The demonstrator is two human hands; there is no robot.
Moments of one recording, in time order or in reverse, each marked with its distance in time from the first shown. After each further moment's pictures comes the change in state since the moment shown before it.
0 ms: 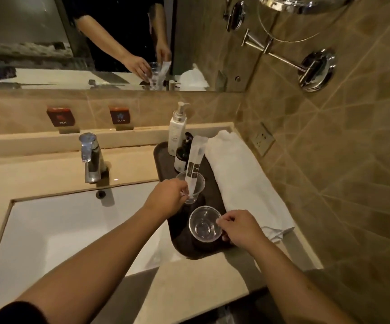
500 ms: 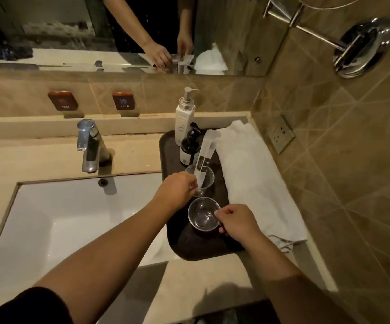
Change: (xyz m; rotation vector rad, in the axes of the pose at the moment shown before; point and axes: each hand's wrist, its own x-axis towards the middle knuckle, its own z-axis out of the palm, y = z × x) left_hand 0.034 0.011 0.032 -0.006 -0.035 -0.070; right_hand 0.067 0.020 0.009 0.103 -0.050 0.027
